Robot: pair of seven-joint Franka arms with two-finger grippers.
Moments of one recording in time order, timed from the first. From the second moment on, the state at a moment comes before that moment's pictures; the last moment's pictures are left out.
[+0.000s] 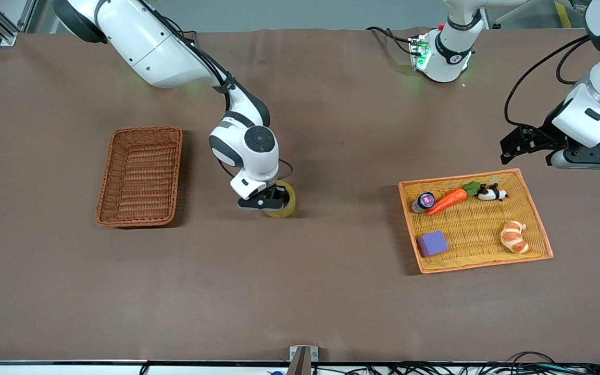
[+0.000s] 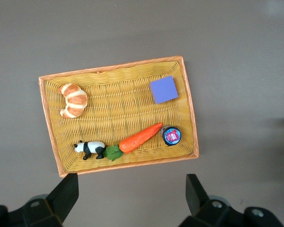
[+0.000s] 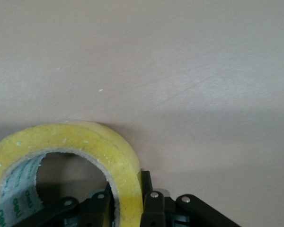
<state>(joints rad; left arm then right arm) -0.07 -0.01 -0.06 -1.70 -0.01 1.79 -0.09 0.38 0.71 0.33 -1.72 -0.53 2.35 1.05</state>
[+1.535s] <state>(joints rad) -0.06 -0.06 -0.06 -1.70 -0.01 1.72 -0.09 0.06 0.00 -0.04 -2.54 -0.31 2.63 0.10</state>
